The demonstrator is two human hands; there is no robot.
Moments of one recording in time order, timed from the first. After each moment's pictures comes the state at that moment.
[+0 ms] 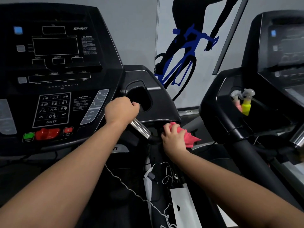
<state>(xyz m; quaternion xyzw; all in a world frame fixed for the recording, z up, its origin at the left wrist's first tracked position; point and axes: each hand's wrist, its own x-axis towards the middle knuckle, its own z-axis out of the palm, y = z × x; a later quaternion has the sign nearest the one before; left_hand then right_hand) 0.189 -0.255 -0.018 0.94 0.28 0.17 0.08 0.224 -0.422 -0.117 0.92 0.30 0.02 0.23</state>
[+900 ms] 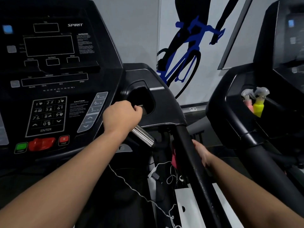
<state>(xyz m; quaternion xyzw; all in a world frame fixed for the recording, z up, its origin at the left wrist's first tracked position) 0.194 -0.251 -0.022 0.95 0.26 0.18 0.06 0.295 -0.489 -0.176 0.64 -0.19 -0.41 -0.62</state>
